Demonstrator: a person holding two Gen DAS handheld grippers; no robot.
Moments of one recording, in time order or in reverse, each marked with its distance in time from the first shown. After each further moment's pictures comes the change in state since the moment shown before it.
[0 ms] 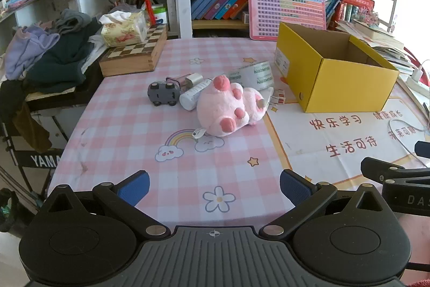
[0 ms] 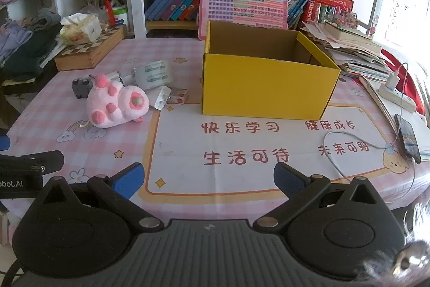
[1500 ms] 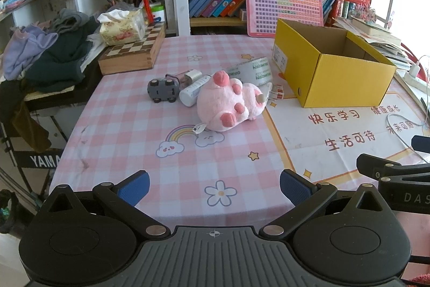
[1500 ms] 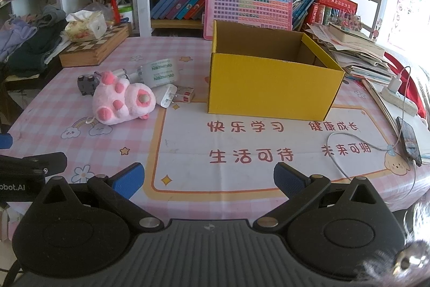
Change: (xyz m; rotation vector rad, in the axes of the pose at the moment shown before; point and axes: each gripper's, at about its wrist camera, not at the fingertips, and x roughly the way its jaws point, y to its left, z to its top) left arm -0.002 0.003 -0.004 0.013 0.011 -0.014; right arm -0.001 0.006 0.001 -0.016 0.000 0.006
